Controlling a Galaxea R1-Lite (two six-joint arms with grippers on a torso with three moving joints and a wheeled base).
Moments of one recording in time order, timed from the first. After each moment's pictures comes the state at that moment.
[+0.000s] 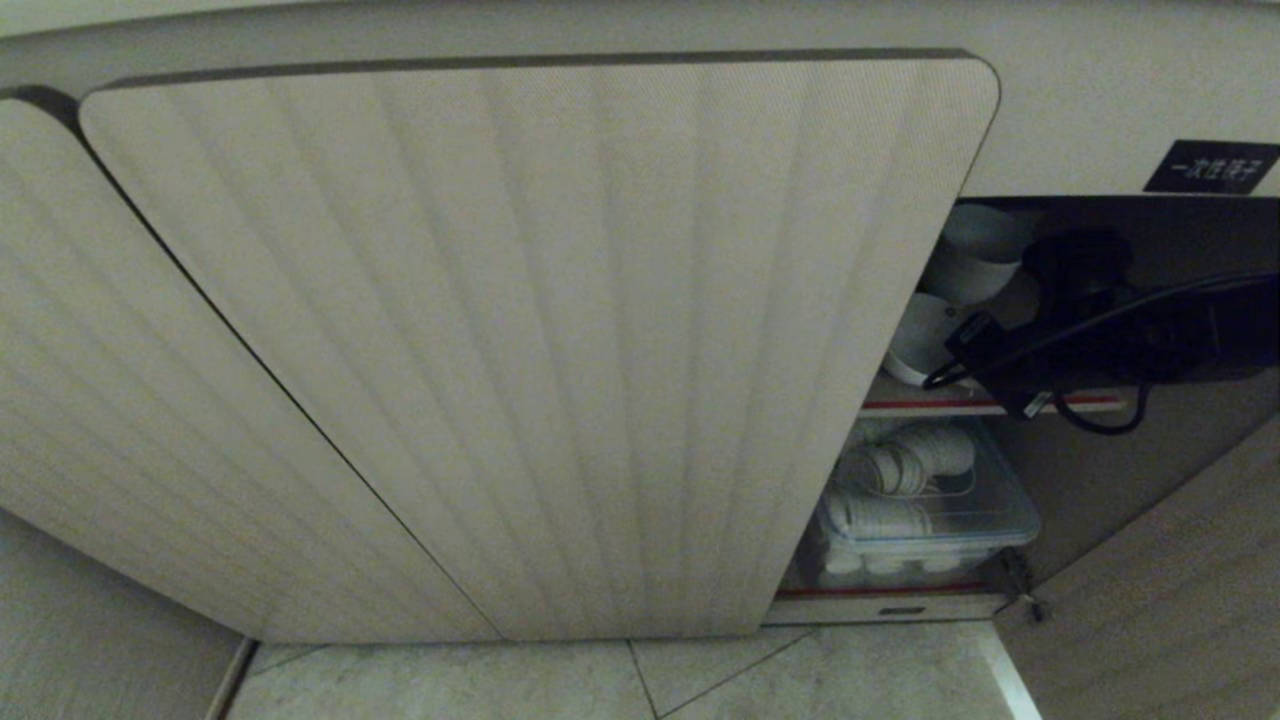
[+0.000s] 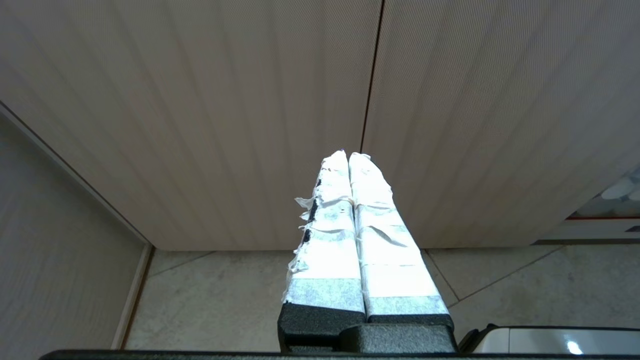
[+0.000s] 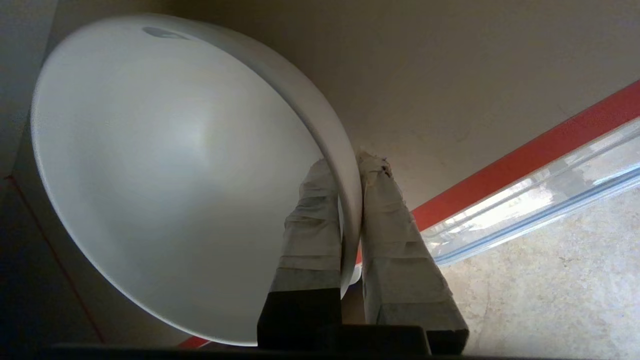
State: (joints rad) left arm 0.00 0.00 0.00 0.00 0.00 -0.02; right arm 0.03 2.01 -1.41 -0.01 0.05 0.84
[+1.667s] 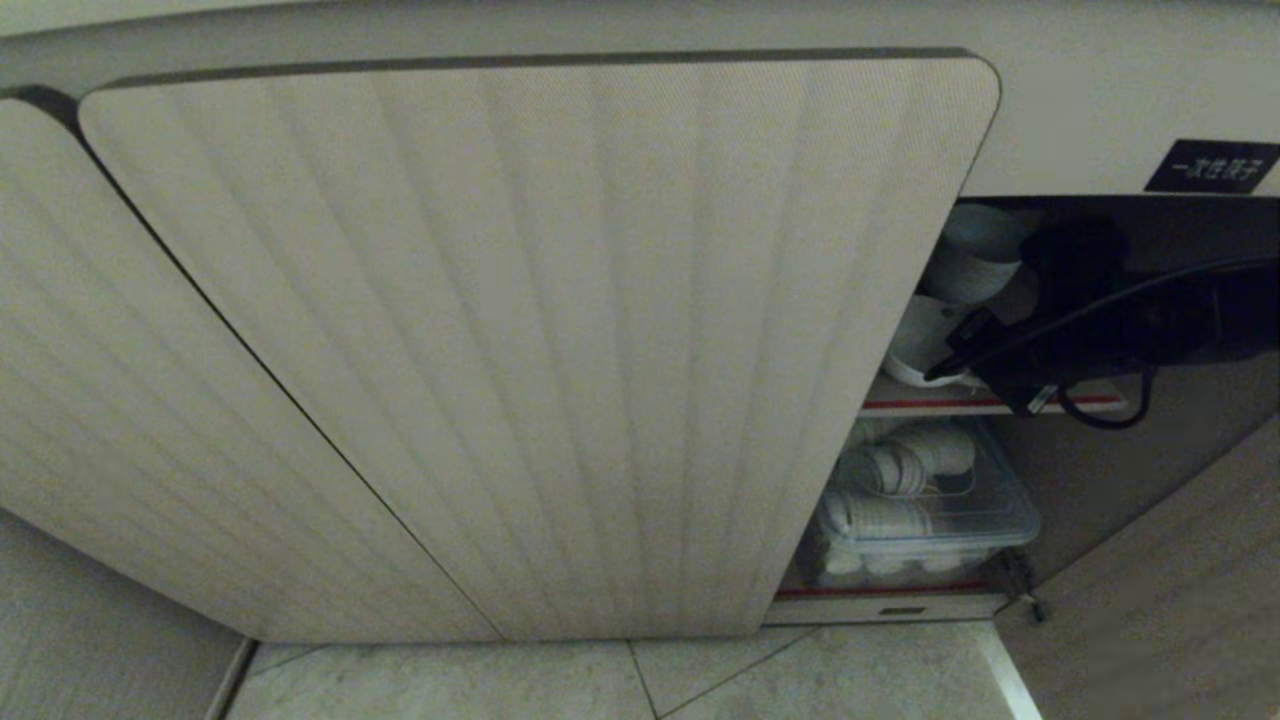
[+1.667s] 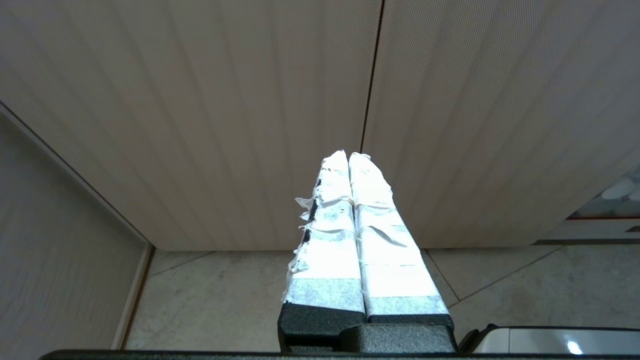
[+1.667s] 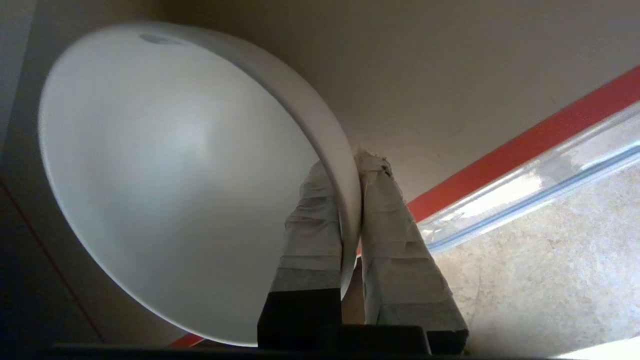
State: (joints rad) left arm 0.00 0.00 0.00 0.00 0.00 -0.02; right arm 0.03 2.01 -1.49 0.11 0.05 0.84
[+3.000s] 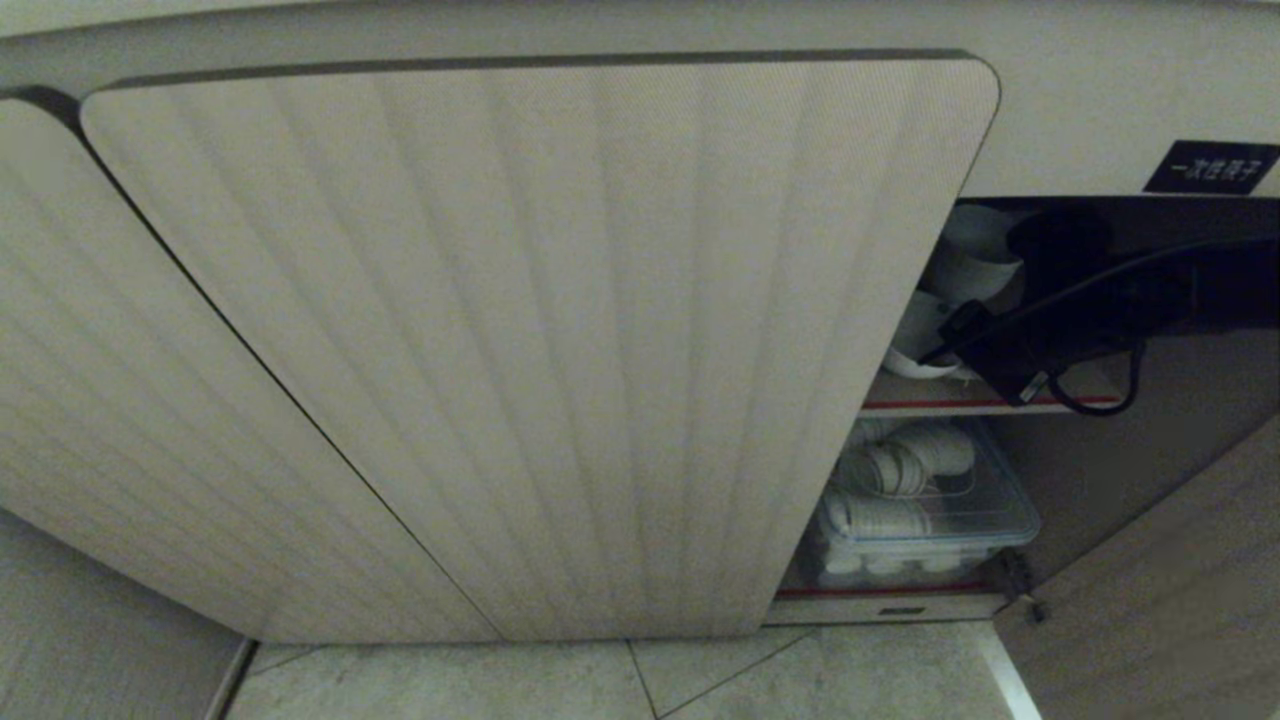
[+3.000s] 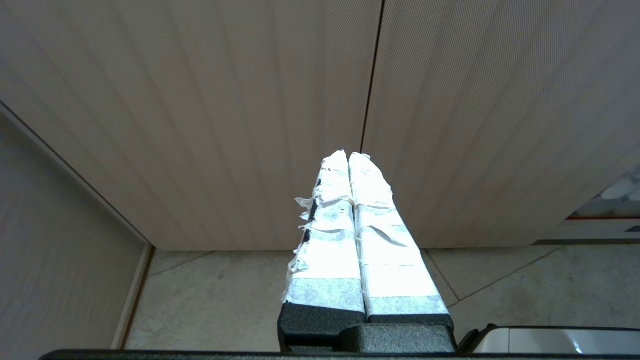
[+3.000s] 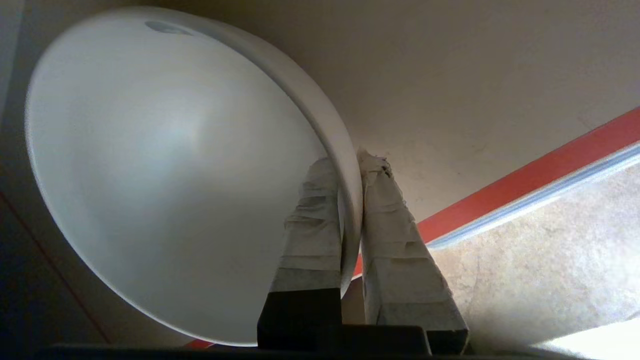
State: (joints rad) left arm 0.00 0.00 0.00 0.00 0.00 -0.02; right arm 0.03 2.09 -1.66 0.27 0.07 0.84
